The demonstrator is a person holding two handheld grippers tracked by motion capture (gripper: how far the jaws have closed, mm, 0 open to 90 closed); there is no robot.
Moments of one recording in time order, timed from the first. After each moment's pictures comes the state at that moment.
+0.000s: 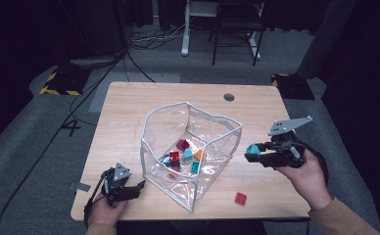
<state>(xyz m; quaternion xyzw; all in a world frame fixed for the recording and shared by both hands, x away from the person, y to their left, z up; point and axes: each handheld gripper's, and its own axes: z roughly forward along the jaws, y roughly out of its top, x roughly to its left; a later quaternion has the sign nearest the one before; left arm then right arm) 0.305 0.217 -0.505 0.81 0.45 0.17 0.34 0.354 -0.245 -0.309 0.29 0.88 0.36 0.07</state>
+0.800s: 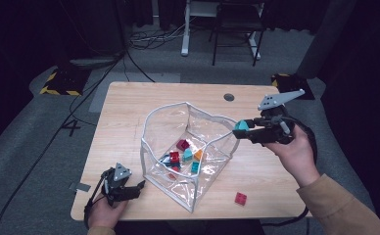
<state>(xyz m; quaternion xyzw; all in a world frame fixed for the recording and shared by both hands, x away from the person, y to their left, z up) 0.305 0.217 -0.505 0.81 0.45 0.17 0.34 0.387 -0.206 -0.262 0.27 0.87 0.39 0.09</state>
